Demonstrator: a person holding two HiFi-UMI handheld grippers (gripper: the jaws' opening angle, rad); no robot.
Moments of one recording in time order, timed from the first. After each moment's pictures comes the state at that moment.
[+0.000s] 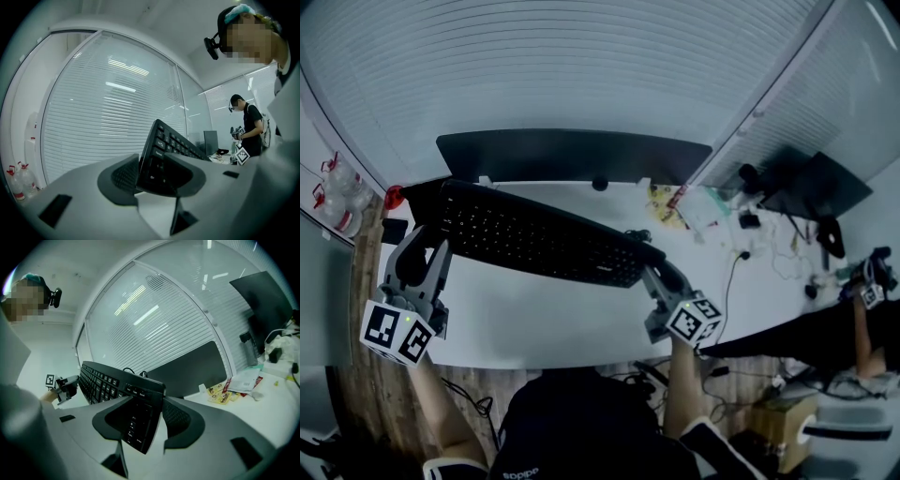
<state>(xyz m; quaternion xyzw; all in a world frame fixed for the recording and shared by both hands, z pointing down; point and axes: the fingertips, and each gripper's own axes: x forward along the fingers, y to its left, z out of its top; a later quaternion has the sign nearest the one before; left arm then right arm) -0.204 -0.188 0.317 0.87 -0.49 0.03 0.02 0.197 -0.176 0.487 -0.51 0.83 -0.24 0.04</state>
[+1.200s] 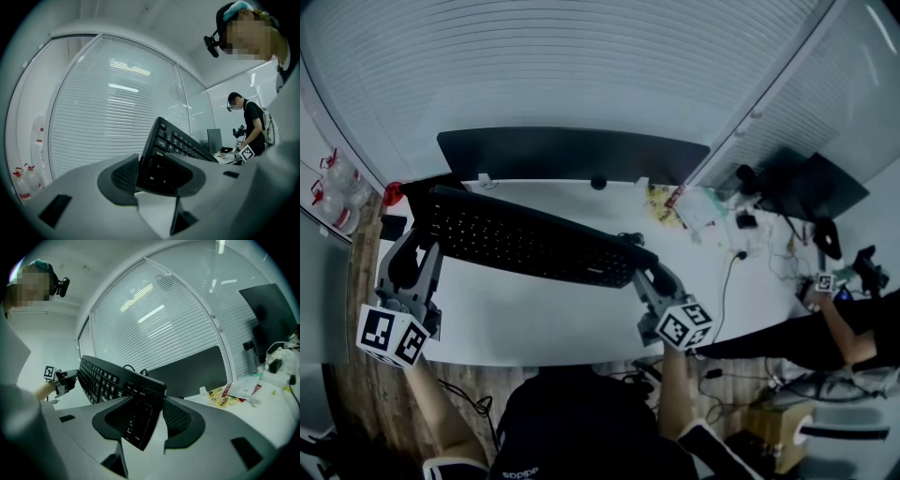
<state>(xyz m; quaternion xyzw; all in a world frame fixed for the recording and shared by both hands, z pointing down) -0.216 -0.182 0.321 0.86 -0.51 0.04 0.02 0.182 -0.168 0.484 -0.51 0.83 -0.21 0.01</state>
